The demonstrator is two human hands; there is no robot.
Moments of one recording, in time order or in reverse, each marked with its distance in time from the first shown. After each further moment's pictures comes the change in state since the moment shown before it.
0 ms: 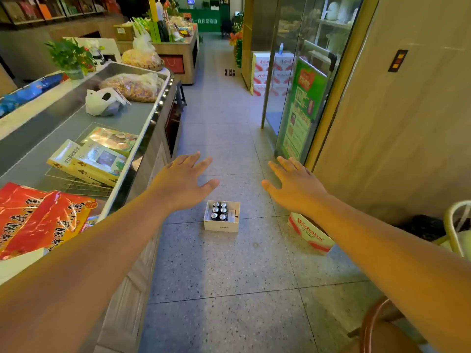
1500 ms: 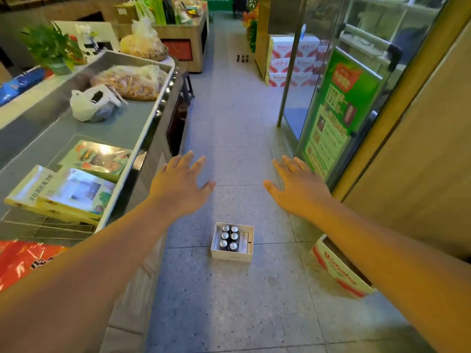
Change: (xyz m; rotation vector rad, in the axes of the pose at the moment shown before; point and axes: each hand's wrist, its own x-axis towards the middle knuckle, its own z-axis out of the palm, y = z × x) left_hand 0.313 -0.138 0.054 0.073 0.019 -0.146; right_hand 0.349 0.017 0.032 -0.022 -0.010 -0.001
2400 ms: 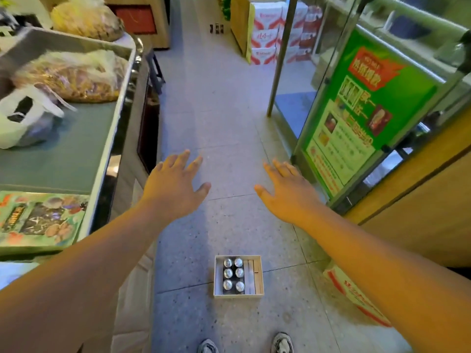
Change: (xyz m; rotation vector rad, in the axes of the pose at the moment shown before) left_hand 0.384 -0.123 0.085 0.039 -0.025 0.167; right_hand 0.374 -0.015 0.062 0.087 -0.085 0.113
